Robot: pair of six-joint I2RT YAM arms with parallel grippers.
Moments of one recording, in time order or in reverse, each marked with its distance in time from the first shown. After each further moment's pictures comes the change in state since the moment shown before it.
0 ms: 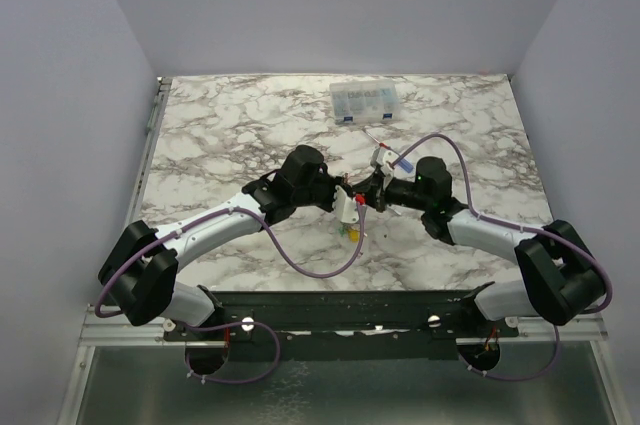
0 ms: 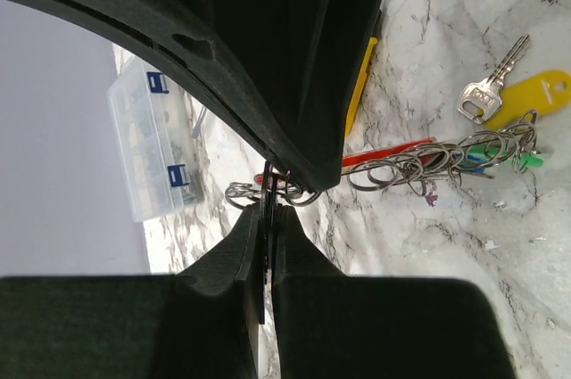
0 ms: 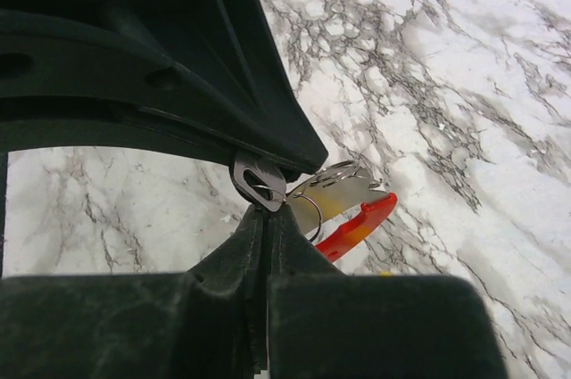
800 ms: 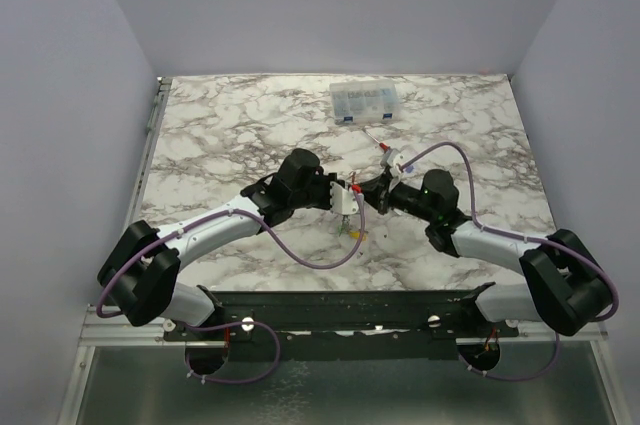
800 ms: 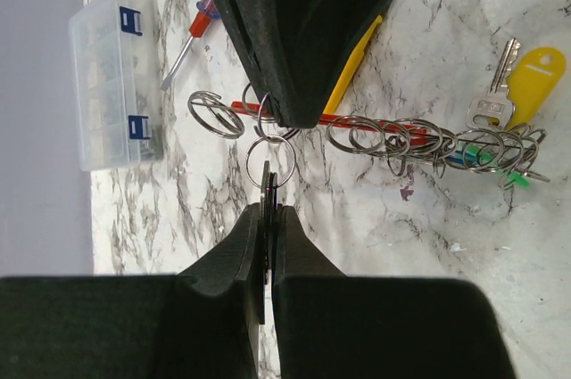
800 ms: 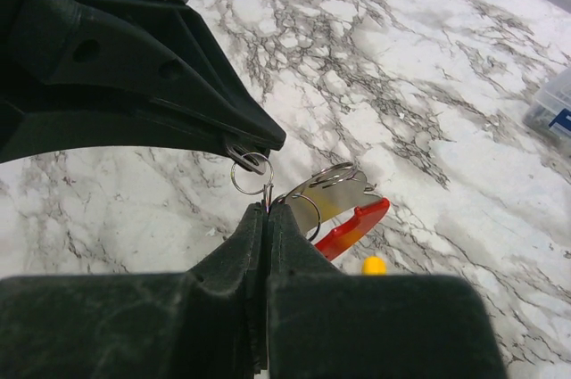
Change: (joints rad) left arm 0.025 -0.004 -0.054 0.057 -0.079 -0.182; right arm 0.018 -0.058 -0.097 0.130 0.189 0.108
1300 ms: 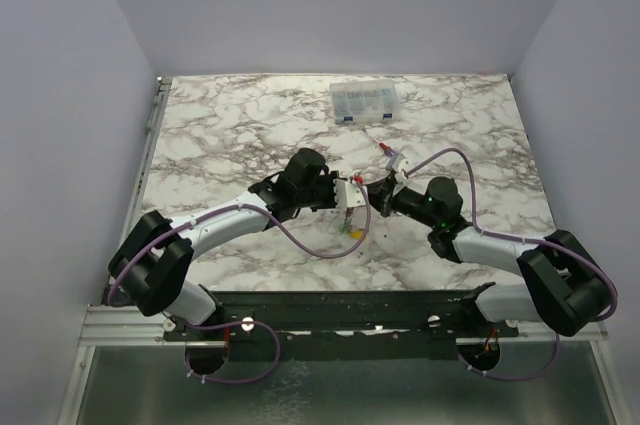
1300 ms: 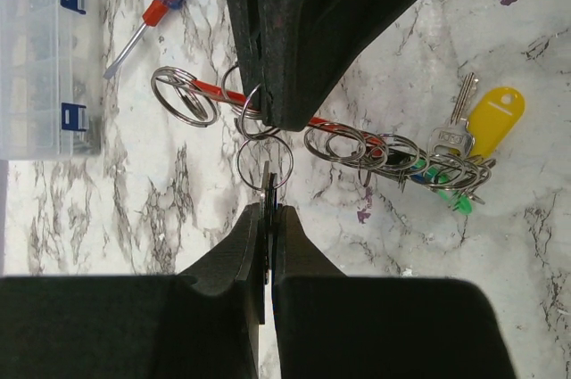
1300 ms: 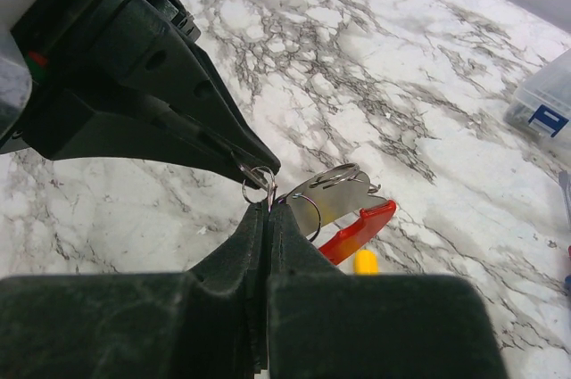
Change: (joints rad) left arm 0.000 0.071 0.017 0.019 0.027 -0.172; right arm -0.002 -0.009 -0.072 0.114 0.029 0.015
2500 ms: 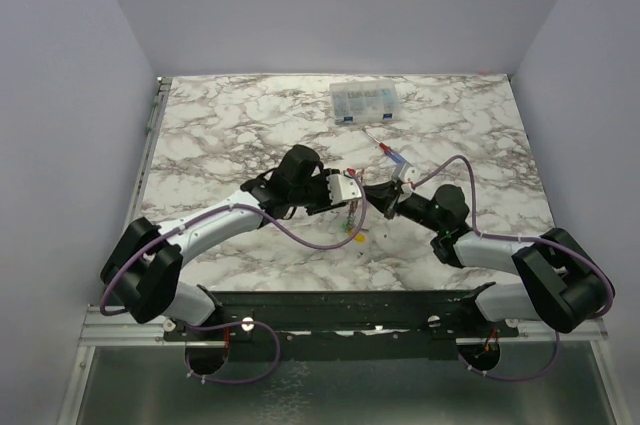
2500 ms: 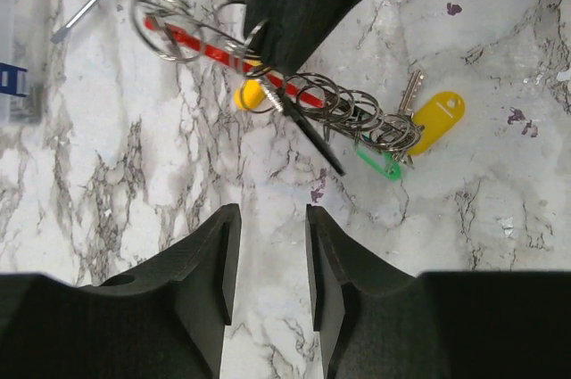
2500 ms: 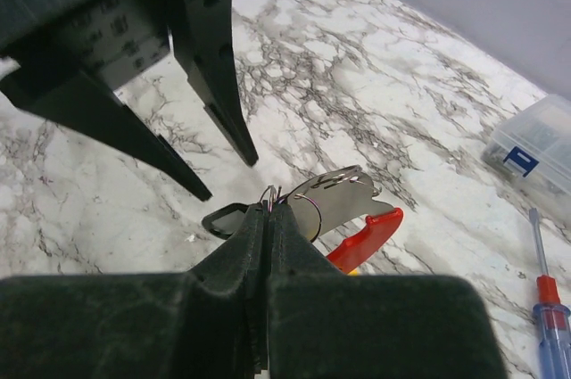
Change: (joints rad) left arm 0.016 -0.018 0.023 -0.112 0.073 -0.143; right arm -0.014 0.023 -0.064 0.184 -0.064 -0.051
